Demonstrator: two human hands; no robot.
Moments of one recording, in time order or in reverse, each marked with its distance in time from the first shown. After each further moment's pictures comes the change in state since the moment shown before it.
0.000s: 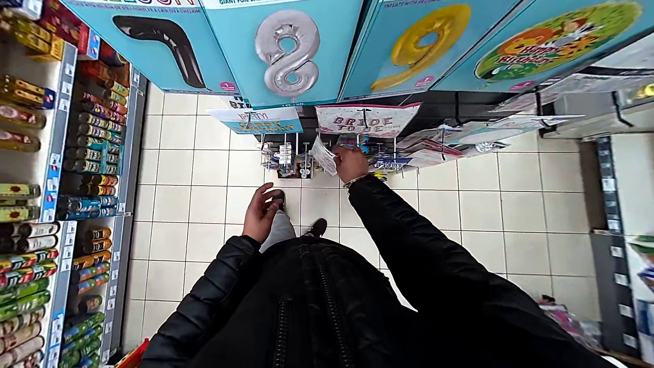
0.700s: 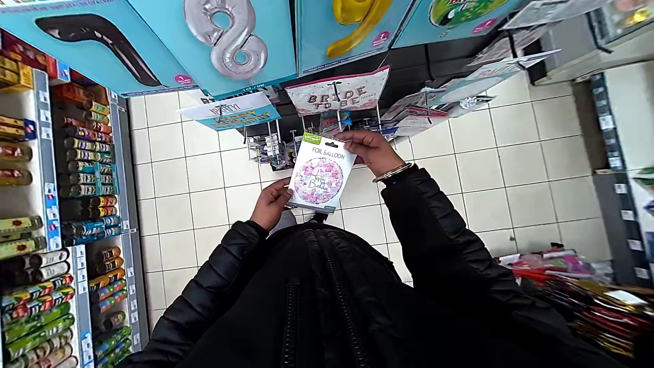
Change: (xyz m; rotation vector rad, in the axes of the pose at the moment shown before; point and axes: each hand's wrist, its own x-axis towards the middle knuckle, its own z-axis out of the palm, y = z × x) left_hand 0.007 0.042 0.040 -0.120 -0.352 -0.148; right_hand -0.085 0.028 -0.096 1.136 -0.218 -0.095
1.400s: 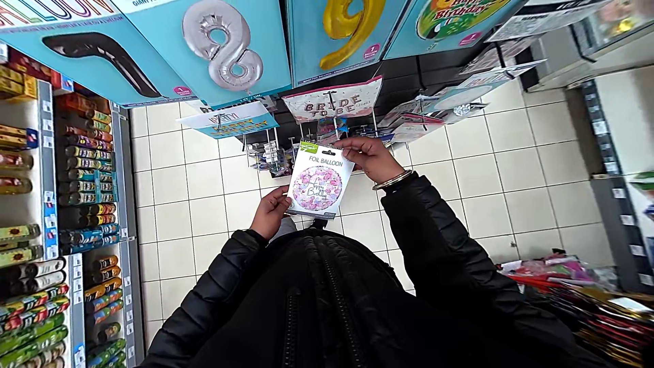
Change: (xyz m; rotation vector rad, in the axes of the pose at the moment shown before) left_hand 0.000 -0.005 0.005 -0.015 0.022 0.014; right_hand -0.006 -0.009 -0.003 -0.120 0.001 -0.088
